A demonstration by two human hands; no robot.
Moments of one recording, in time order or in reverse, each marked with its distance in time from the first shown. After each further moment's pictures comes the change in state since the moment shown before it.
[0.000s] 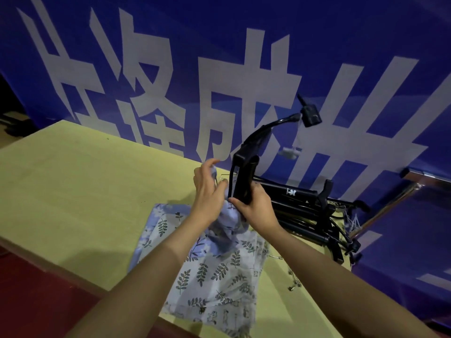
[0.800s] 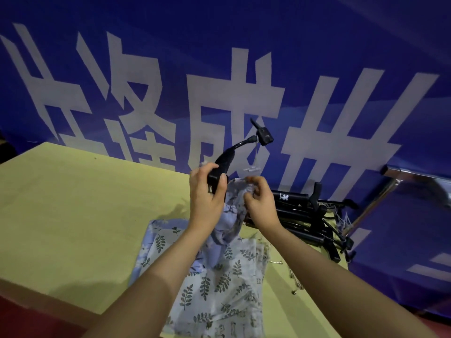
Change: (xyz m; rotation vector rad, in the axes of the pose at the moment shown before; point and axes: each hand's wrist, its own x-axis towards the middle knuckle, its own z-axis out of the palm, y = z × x) left_hand 0.002 0.010 -0.009 0.037 0.196 0.299; right_hand -0.003 -0.034 -0.011 0.334 0.205 0.121
